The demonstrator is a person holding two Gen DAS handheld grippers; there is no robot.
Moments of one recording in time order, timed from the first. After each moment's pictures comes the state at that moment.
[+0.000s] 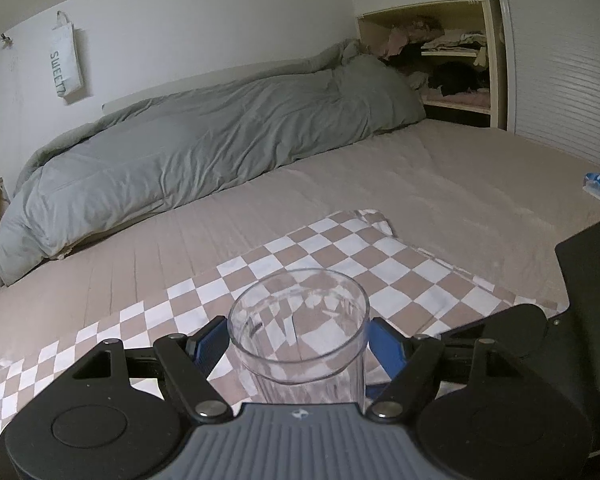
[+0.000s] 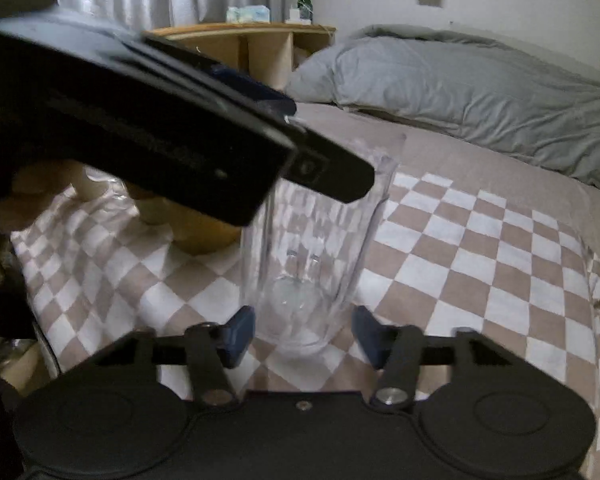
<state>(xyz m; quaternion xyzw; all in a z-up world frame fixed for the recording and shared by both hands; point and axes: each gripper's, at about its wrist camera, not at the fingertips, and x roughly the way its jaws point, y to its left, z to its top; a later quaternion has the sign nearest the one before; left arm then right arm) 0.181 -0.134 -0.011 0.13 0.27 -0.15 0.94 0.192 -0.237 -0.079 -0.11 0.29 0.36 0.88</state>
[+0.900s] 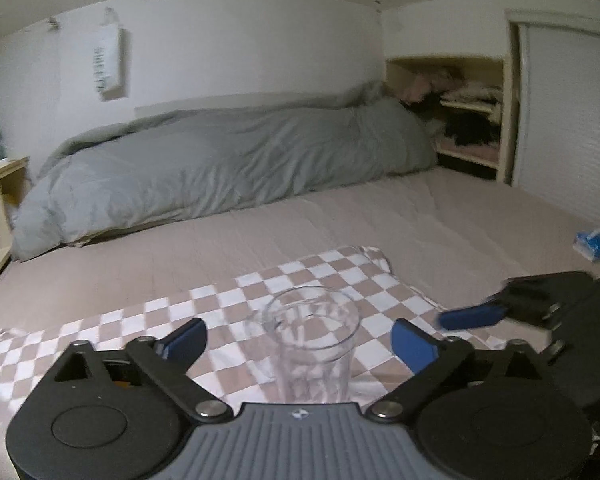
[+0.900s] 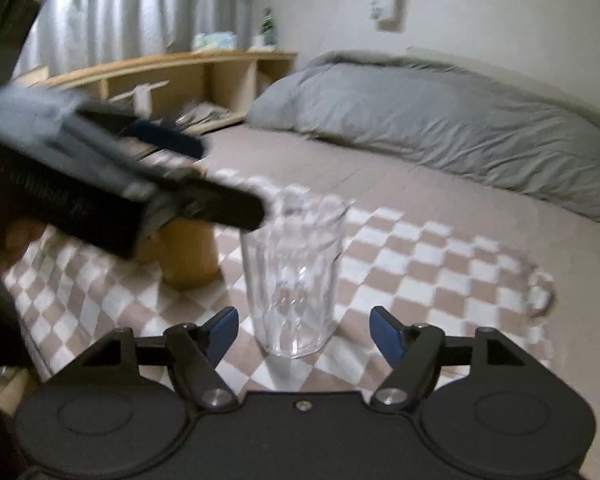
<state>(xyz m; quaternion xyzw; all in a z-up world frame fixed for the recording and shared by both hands) 0.116 -0.100 0.030 0.06 0.24 -0.12 0.96 0.149 -0.265 -0.006 -0.08 0.26 0.29 0.92</state>
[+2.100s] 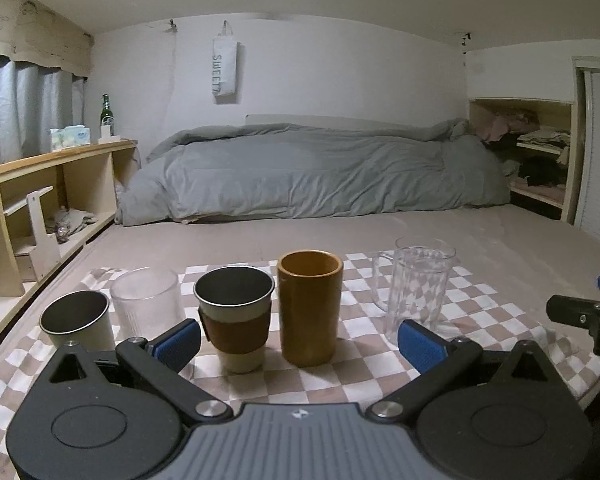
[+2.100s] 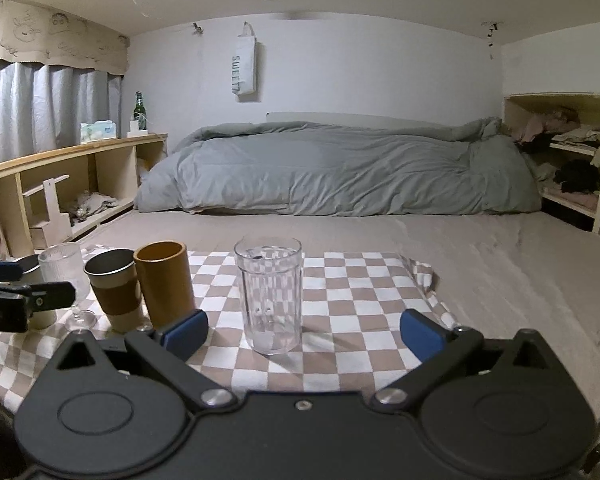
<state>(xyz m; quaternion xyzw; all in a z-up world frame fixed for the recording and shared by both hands) -0.013 -0.006 0.009 0.01 0.20 0.00 0.98 0.002 -0.236 0.010 -0.02 0.17 0.08 0.98</state>
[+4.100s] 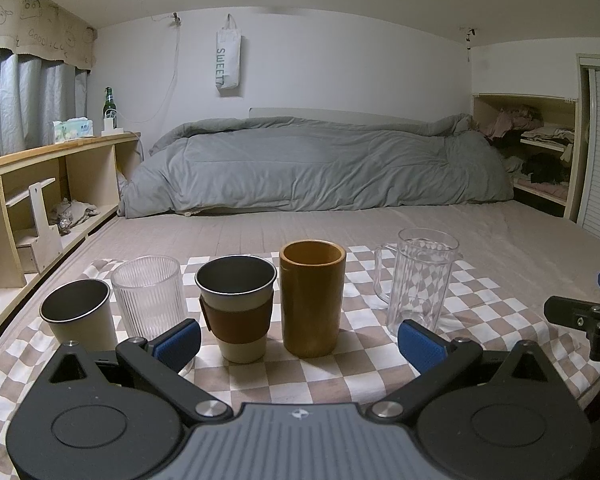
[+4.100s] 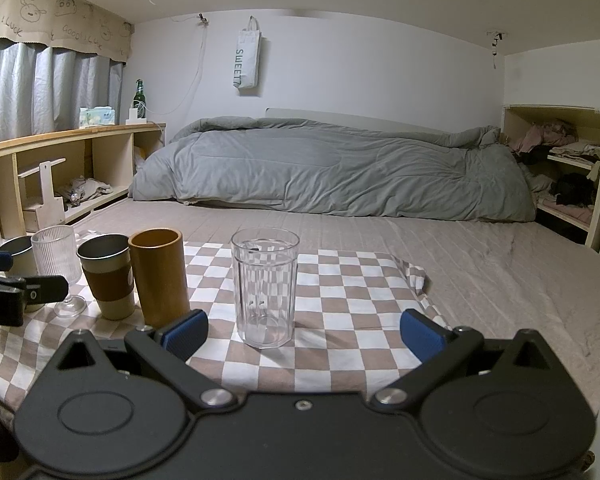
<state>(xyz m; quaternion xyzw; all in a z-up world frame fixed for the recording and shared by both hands) -0.013 -0.002 0.004 0.01 0.20 0.00 0.98 0.003 -0.229 0.005 -0.04 0.17 0.08 0.98</state>
